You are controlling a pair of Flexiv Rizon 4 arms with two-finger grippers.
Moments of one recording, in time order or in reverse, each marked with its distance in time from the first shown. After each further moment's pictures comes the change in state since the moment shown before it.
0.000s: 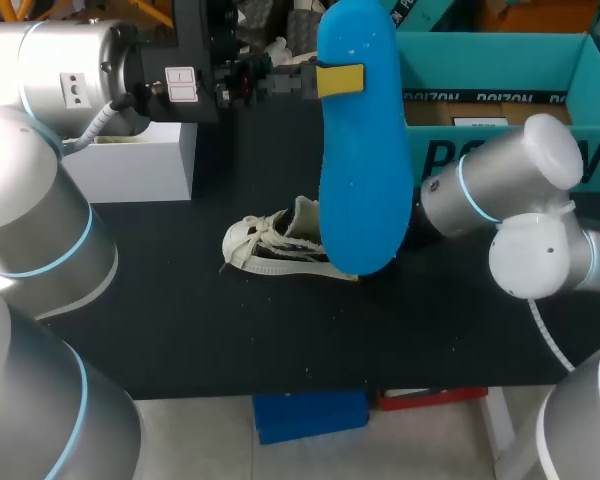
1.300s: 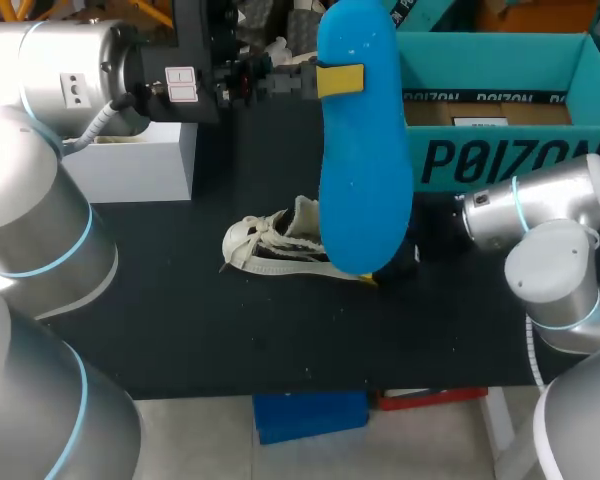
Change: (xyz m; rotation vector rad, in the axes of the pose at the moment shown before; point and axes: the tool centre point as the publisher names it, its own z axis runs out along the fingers) left arm 0.000 0.000 0.000 0.000 0.000 0.000; right arm -0.002 -0.013 0.004 -0.320 0.095 0.097
